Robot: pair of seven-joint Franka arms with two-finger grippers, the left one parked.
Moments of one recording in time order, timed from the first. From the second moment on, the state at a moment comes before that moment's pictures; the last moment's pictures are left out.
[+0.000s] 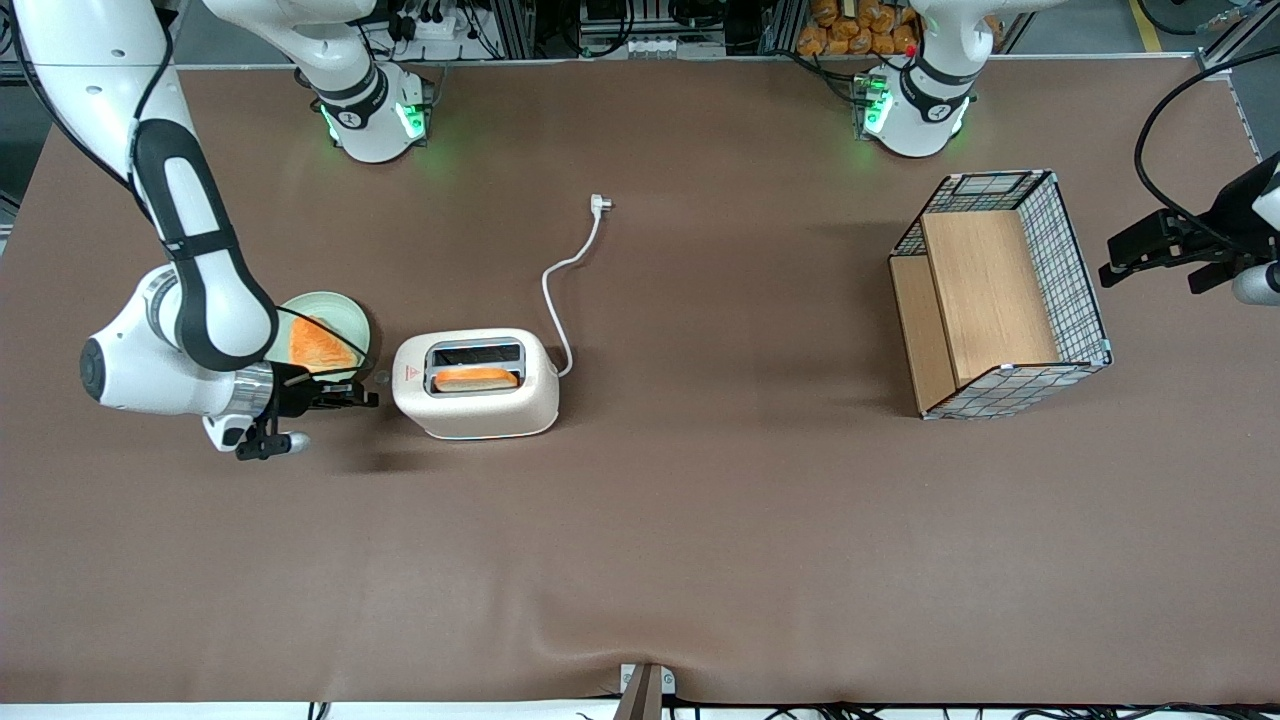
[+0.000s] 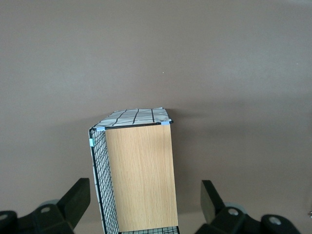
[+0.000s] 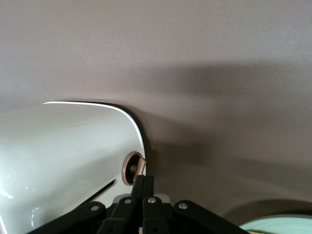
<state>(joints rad) 0.03 0.47 -0.06 -1.89 0.60 2.09 -0.46</state>
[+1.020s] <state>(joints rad) 0.01 0.41 -0.16 -1.54 0.30 1.77 -0.32</state>
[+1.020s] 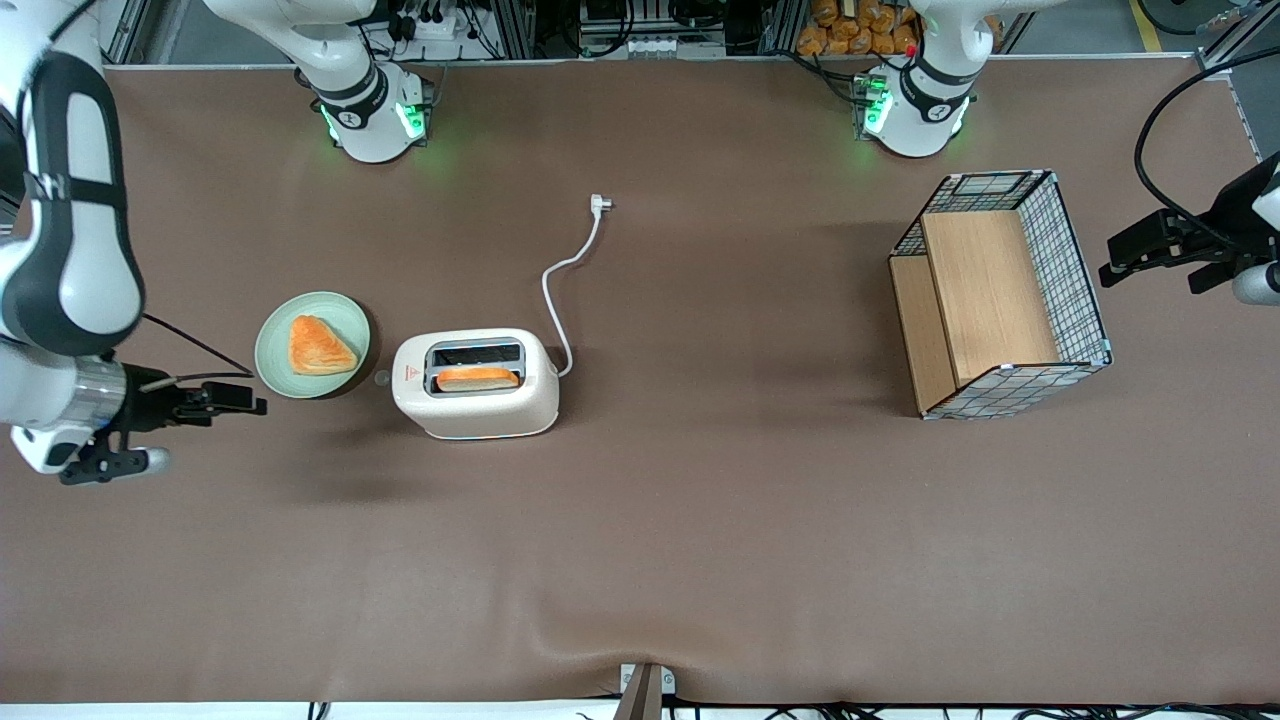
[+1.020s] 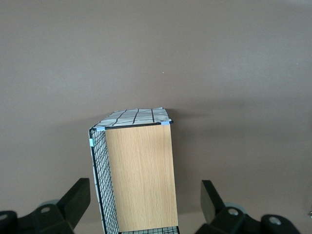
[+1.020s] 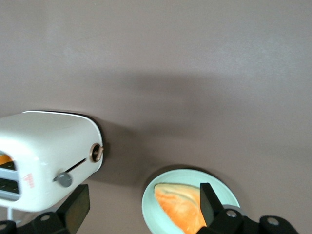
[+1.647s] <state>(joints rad) 0.02 0.15 -0.09 -1.47 0.15 1.52 0.02</state>
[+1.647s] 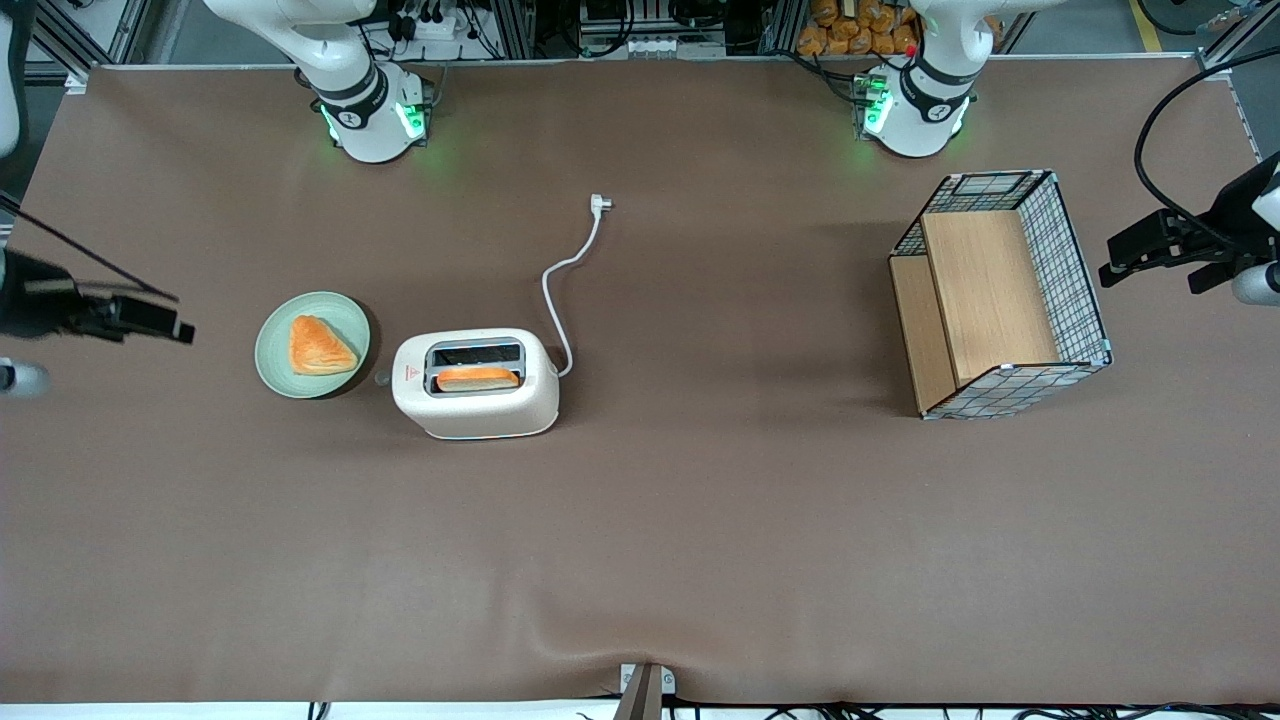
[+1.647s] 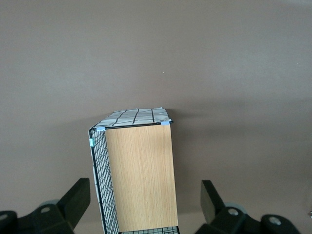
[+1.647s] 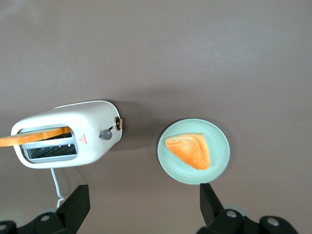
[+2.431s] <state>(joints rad) 0.01 0.00 -0.05 -1.53 0.03 1.53 0.06</state>
